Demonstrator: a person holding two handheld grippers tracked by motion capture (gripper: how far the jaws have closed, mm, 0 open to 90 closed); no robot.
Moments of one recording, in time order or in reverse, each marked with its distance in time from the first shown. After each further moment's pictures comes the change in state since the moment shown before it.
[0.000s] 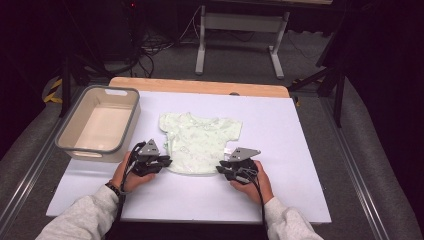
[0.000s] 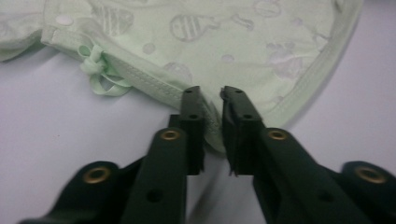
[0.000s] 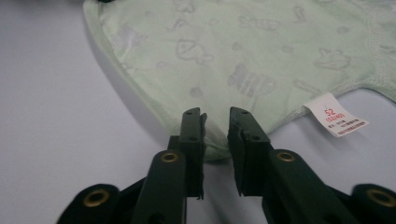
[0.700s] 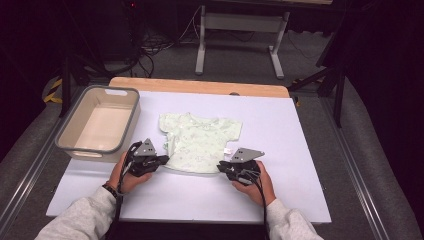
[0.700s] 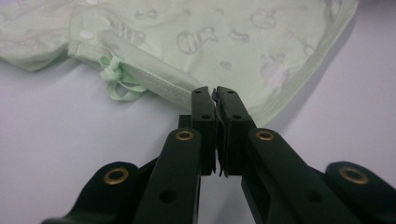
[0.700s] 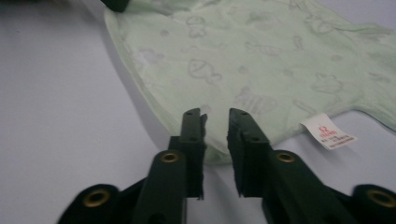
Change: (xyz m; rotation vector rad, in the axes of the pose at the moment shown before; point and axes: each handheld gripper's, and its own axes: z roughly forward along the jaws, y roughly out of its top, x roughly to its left) left arm -0.003 -0.001 -0.011 -0.029 0.022 0.009; right arm 0.006 0.005 -0.014 -0.058 0.010 -0.026
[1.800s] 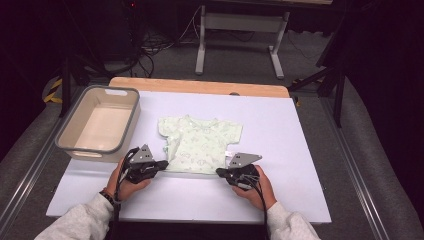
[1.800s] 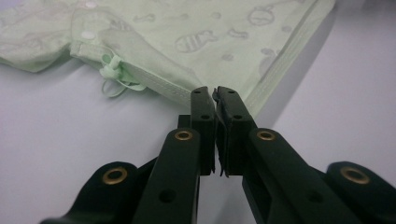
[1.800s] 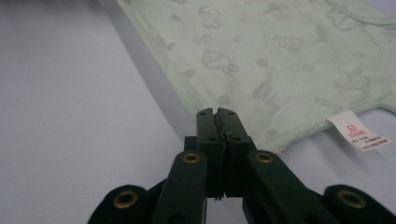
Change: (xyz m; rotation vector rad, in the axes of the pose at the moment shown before) left arm -0.016 -0.011 -0.010 -0.034 -0.009 -0.007; right arm 0.011 -0.004 -0.003 0.044 0.049 -0.028
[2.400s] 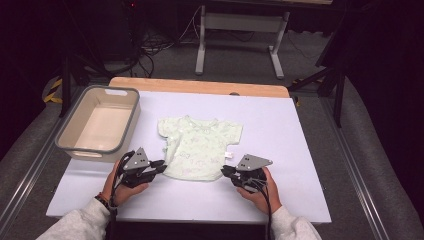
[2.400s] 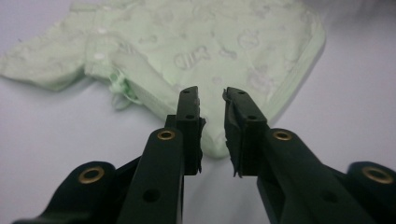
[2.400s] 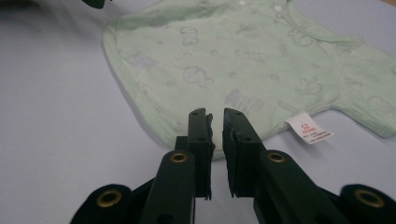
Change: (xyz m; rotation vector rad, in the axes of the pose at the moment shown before) left arm -0.005 0.003 -0.015 -0.089 0.030 0.050; right arm 0.000 -0.007 -0.018 -0.090 -0.074 0.010
